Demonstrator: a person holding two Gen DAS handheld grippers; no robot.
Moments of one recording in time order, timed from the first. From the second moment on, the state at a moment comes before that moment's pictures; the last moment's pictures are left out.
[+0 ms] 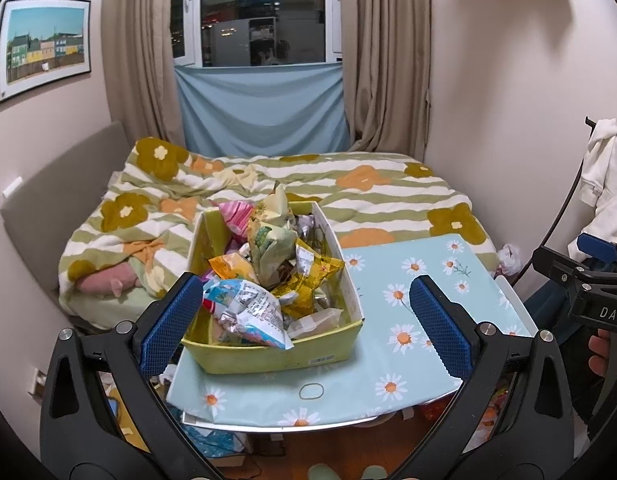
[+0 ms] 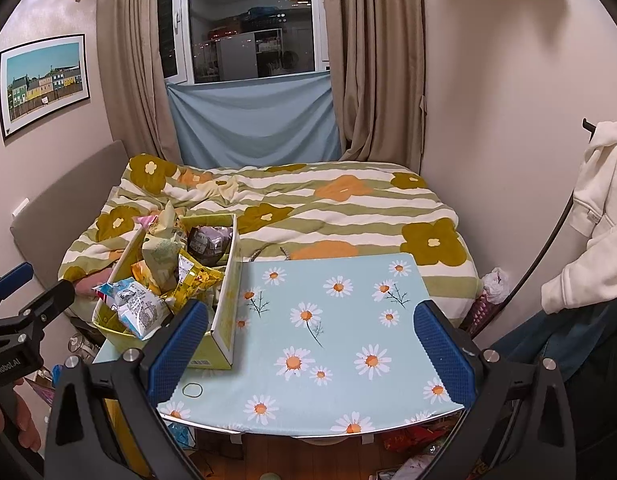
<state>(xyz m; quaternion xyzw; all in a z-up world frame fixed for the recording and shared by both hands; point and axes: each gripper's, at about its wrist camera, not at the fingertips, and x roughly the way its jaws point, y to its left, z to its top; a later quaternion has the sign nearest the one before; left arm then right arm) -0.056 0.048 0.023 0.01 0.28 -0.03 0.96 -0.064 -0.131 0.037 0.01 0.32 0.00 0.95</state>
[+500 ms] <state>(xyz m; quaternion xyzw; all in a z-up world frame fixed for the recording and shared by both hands) -0.055 0.054 0.020 0.02 0.29 -0.03 0.96 -0.064 -0.132 0.037 0.01 0.32 0.00 0.95</state>
